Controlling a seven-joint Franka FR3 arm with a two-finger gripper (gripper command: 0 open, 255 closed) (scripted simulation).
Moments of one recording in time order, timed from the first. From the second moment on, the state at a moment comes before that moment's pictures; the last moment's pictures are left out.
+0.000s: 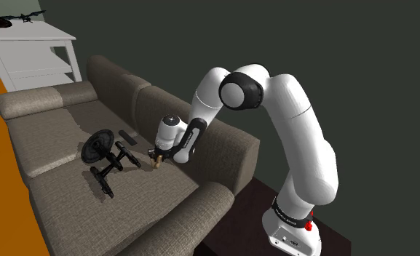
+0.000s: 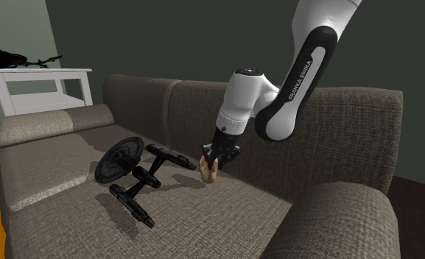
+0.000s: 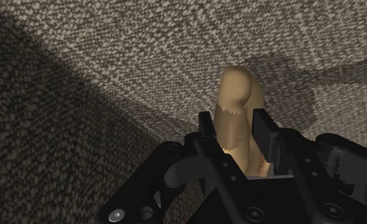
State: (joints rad) arm 0.15 0.71 -0.09 -2.02 -0.49 3.07 1.22
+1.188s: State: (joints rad) arm 0.08 0.58 -0.02 -2.06 -0.47 2.97 1.17
